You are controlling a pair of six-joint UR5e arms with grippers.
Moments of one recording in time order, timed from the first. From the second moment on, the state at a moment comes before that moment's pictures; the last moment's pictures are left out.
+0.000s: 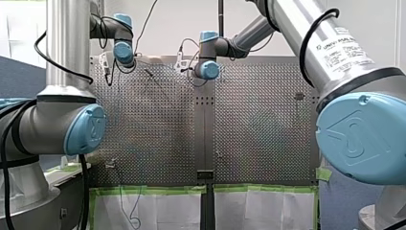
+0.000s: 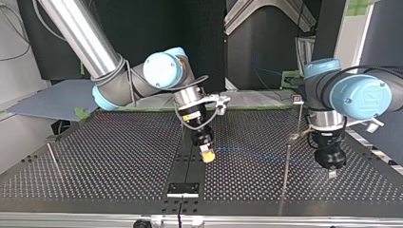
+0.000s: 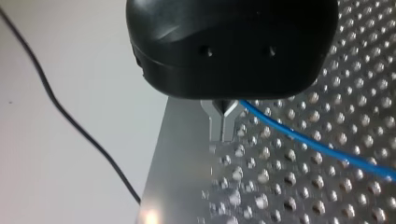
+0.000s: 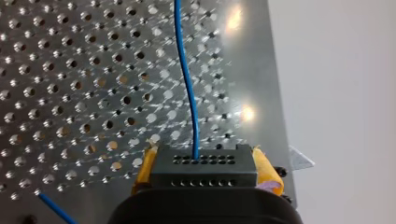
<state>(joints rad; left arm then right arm) 0.04 -1.62 -1.59 -2.99 -1.76 -1.72 2.36 -1.00 1.11 -0.33 1.58 1.66</state>
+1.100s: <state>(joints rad) 0.04 -1.72 -1.53 -3.04 -1.74 -1.83 2.33 -0.95 1.12 -0.33 1.59 1.65</state>
